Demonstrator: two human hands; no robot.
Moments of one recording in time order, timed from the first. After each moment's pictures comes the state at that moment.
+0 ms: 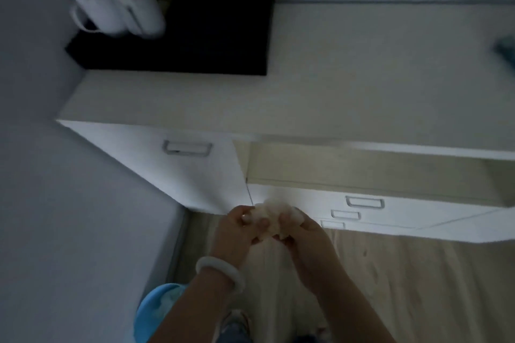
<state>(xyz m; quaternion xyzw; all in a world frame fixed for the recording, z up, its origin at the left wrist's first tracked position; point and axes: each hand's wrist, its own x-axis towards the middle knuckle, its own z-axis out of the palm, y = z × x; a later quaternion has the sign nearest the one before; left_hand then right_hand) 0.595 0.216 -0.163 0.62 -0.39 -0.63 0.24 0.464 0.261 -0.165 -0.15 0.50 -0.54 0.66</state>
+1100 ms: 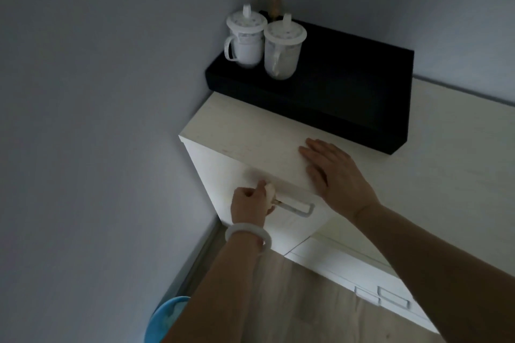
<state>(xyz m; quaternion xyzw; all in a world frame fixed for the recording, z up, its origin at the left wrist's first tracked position) 0.716 0.051 -0.147 0.71 -0.20 -0.52 0.43 0.536 0.009 -0.106 -0.83 0.54 -0.09 0.07</state>
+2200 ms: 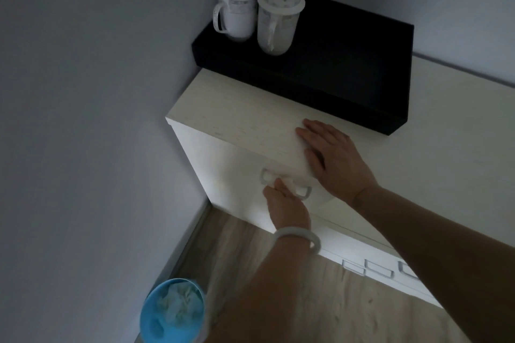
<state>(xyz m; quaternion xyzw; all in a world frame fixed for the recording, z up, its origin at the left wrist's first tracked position) 0.635 0.073 -0.139 0.73 -0.19 -0.49 0.43 0.539 0.008 -0.107 -0.83 0.55 -0.09 0.07</state>
